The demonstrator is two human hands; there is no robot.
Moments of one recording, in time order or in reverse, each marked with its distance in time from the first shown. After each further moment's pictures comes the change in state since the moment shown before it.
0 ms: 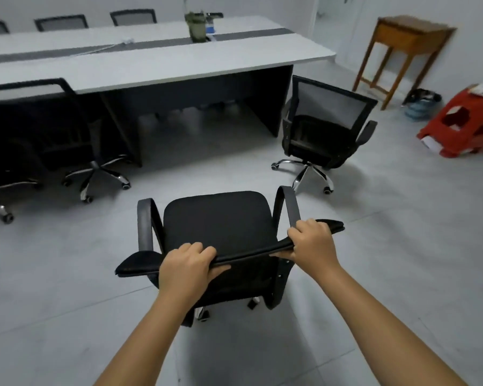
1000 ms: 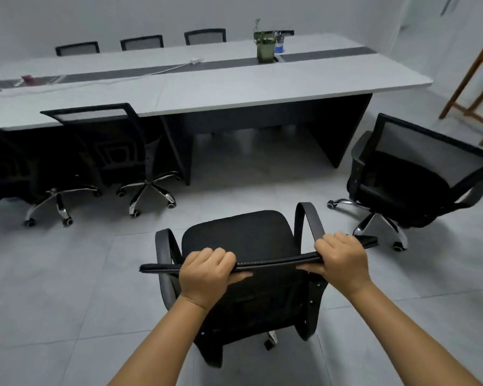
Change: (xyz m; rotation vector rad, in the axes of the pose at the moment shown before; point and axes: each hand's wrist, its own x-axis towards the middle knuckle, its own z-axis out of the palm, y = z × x) left_hand 0.158 -0.139 0.101 0.257 0.385 -0.038; right_hand 0.215 0.024 0.146 0.164 0.268 -0.232
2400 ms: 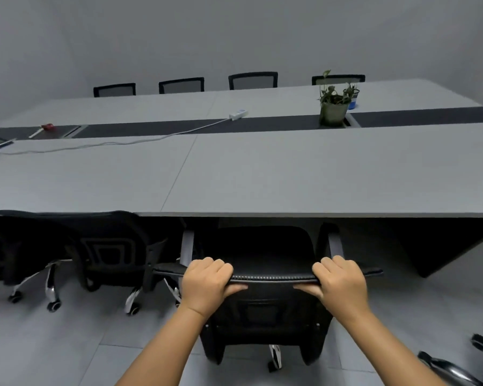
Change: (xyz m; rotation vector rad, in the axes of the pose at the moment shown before) left_hand 0.290 -0.314 0.509 0.051 -0.222 -0.125; right_hand 0.408 0.169 0.520 0.044 -0.056 -0.071
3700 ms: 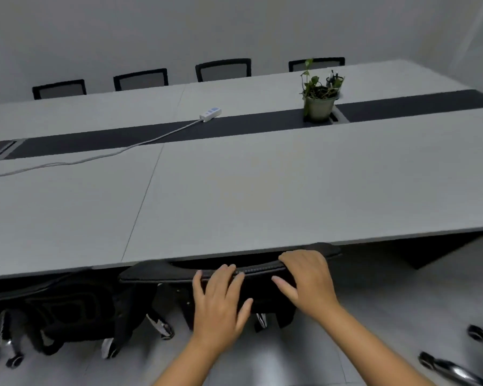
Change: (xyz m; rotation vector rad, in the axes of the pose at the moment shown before) left_hand 0.085 -0.012 0.121 -0.250 -0.055 -0.087; right_hand 0.100 0.033 0.130 0.329 -0.120 0.174
